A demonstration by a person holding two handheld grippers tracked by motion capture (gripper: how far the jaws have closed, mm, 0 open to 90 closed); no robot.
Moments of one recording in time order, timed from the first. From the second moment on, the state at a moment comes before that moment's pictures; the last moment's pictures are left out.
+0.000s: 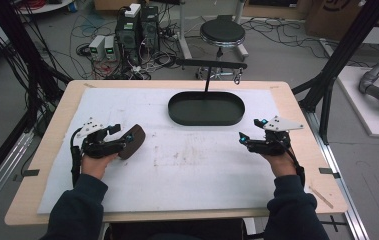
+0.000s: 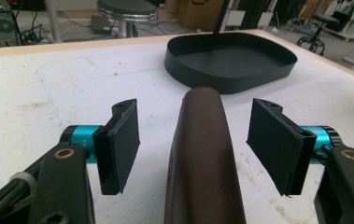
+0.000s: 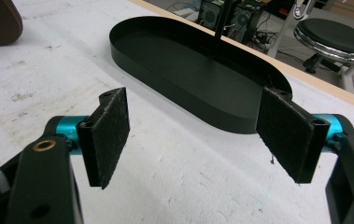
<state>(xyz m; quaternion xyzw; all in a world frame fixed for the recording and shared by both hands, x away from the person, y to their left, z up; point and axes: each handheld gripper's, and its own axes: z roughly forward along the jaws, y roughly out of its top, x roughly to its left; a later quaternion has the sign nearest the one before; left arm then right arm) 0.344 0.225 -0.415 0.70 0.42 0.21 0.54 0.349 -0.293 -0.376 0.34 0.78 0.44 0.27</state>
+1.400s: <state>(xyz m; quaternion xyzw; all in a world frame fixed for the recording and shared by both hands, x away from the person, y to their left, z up) 0.471 0.075 -0.359 0.77 0.28 0.15 0.55 0.353 -0.313 -0.373 0.36 0.76 0.46 0.27</state>
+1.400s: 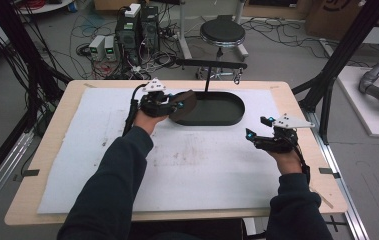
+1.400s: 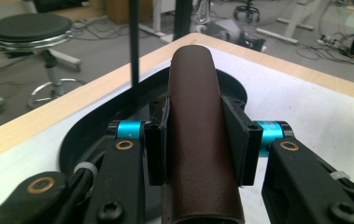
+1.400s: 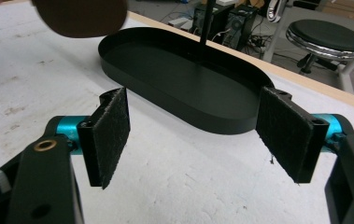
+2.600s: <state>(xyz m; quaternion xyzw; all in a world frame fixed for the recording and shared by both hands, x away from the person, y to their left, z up) 0.535 0.025 -0.411 0.79 0.35 0.14 0.48 0.349 -0.320 -0.373 0.36 0.76 0.46 0.27</state>
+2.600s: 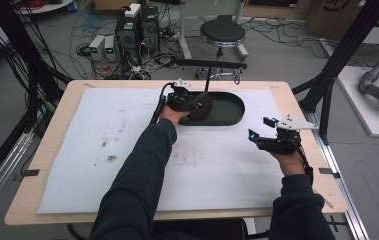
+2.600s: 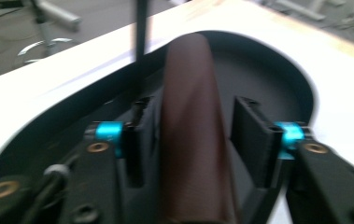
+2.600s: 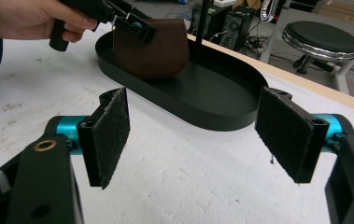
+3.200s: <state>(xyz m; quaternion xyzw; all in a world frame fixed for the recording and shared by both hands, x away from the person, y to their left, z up) 0.482 0.093 -0.378 0.74 0.37 0.16 0.54 0.349 -0.309 -0.376 0.35 0.77 0.46 0.26</state>
